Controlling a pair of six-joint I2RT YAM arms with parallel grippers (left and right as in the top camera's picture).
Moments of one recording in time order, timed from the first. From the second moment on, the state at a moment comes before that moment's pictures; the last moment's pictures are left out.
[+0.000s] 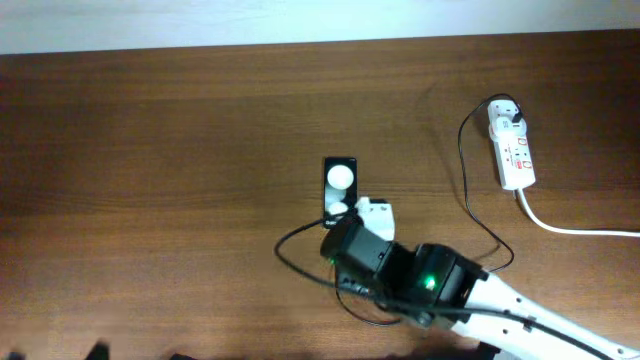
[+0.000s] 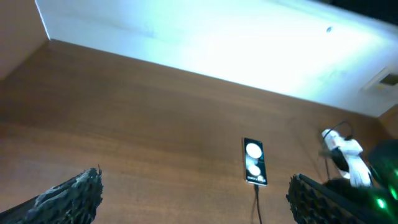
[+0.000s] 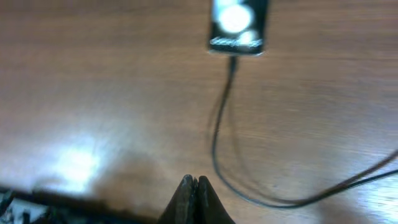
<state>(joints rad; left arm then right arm) -0.35 0.60 1.90 -1.67 -0.27 -0.39 0.97 1.25 1.14 -1.03 0.17 0.97</state>
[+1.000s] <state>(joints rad) -0.16 0.31 1.90 -1.69 -0.27 -0.39 -0.18 1.25 1.14 -1.23 0.12 0.76</state>
